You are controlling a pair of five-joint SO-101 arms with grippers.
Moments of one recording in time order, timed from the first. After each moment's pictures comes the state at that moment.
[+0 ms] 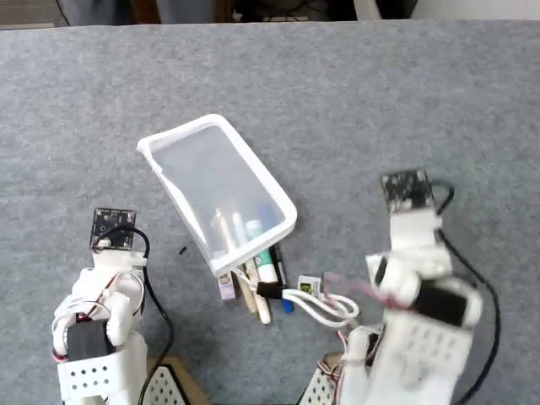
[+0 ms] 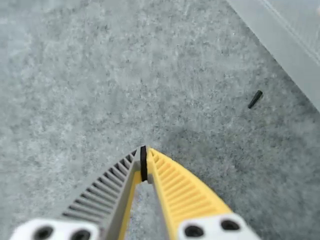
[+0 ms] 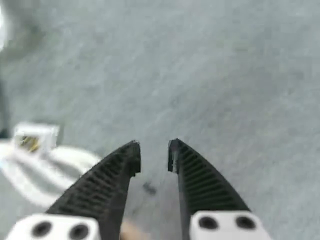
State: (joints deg) left arm -15.1 -104.1 92.2 74.9 -14.4; right arm 18.9 -64.1 54.4 85.3 27.2
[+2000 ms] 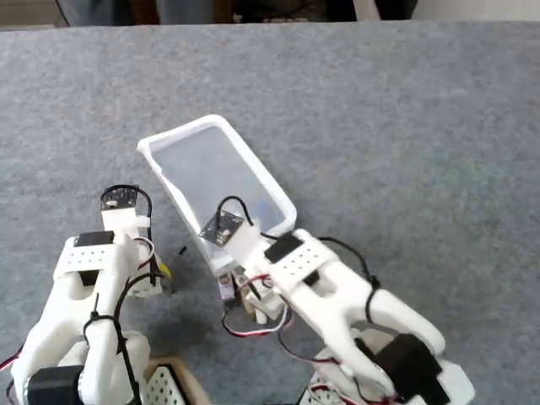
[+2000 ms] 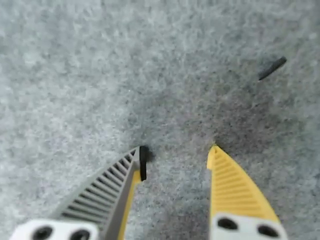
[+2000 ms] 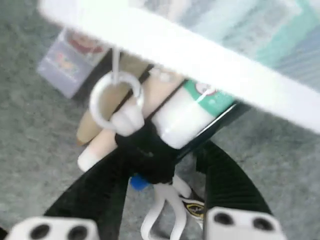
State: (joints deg) left arm -11.3 -27.0 68.0 58.6 -0.3; right arm -36.6 -15.2 59.6 56.4 16.9
